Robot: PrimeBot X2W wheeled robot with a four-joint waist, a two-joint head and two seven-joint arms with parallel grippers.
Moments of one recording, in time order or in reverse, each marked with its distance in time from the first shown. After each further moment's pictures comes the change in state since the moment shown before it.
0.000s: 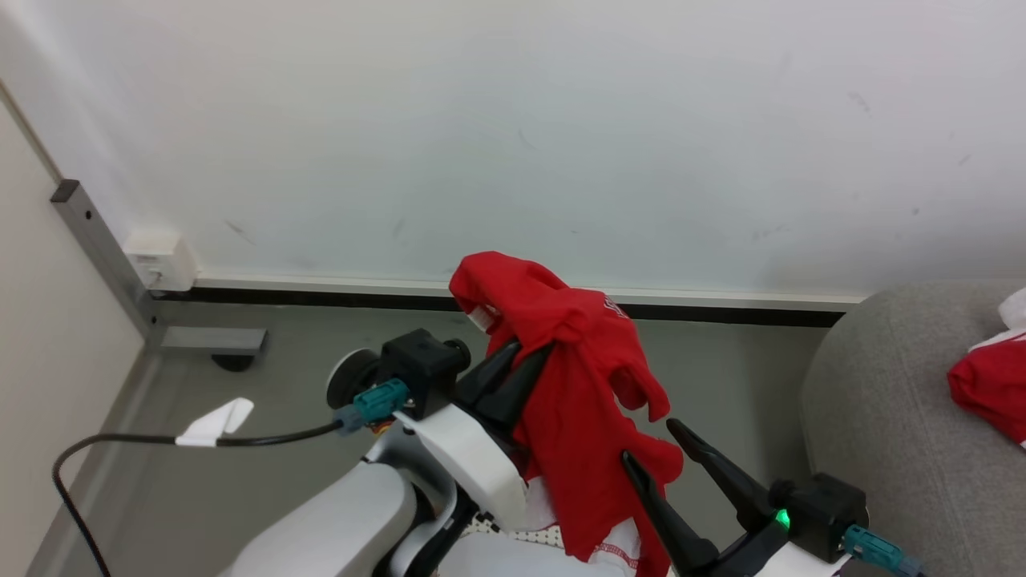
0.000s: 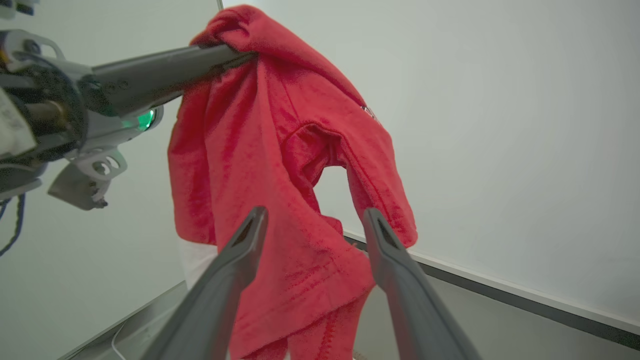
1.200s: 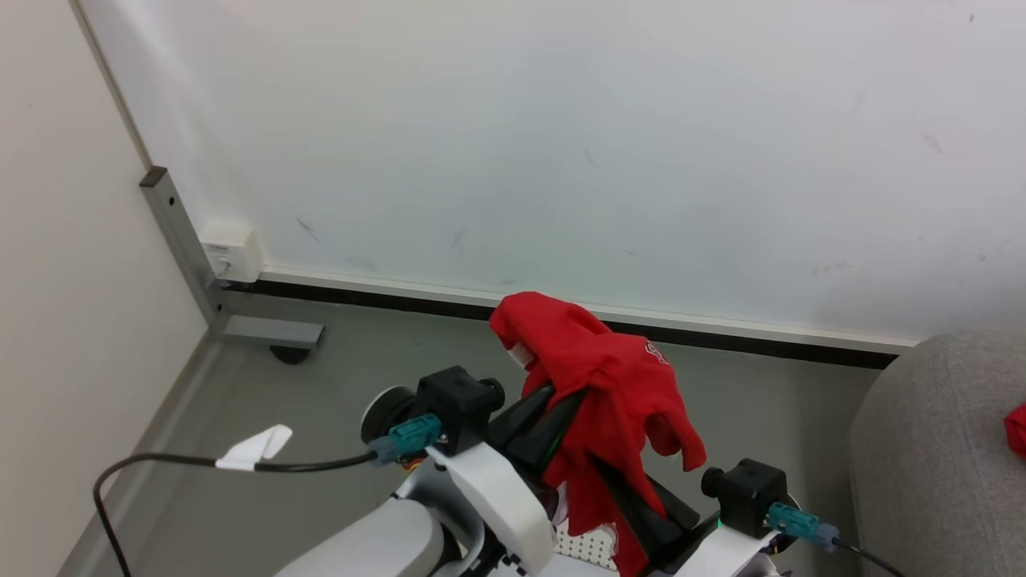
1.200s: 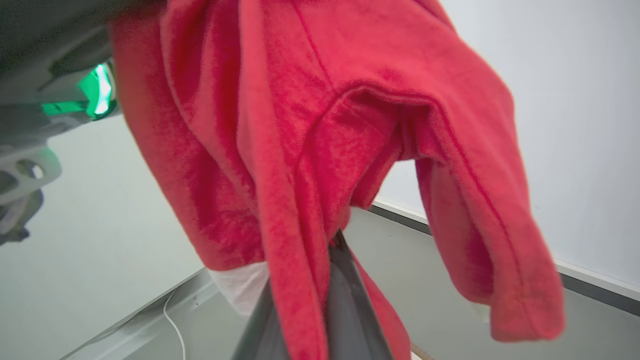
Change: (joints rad) left arm 0.035 -0.036 -0.066 -0.016 -0.016 -0.002 0.011; right arm -0.163 0.091 0.196 0.304 0.155 0.000 -0.046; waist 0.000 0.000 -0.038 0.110
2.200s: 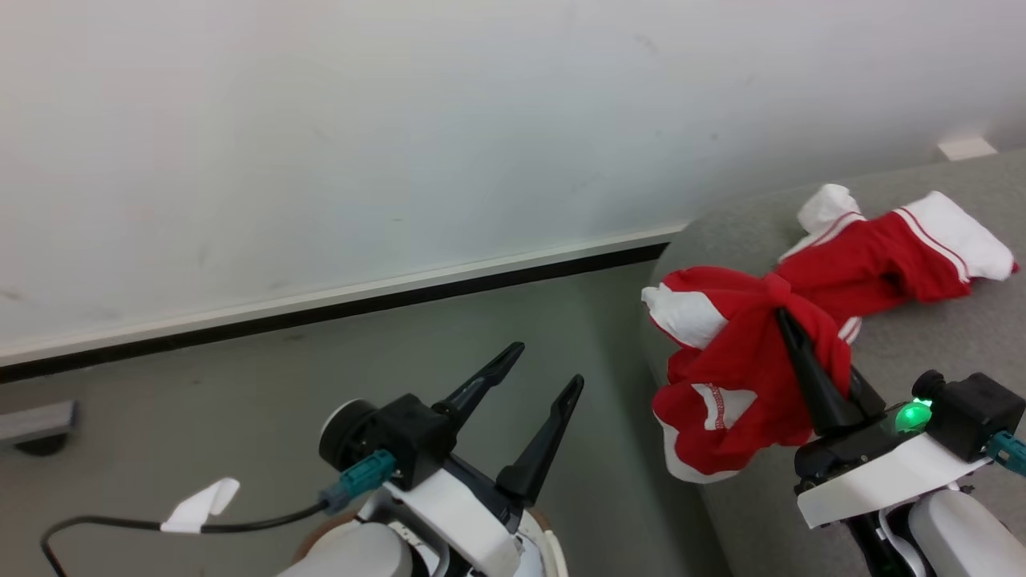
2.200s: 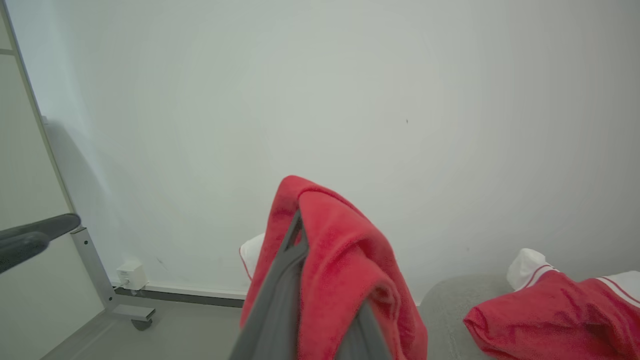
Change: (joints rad) left arm 0.069 0.065 0.027 -0.064 0.051 0.052 -0.096; right arm 0.024 -0.160 -0.360 -0.231 -0.089 0.000 -0.005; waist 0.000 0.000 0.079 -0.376
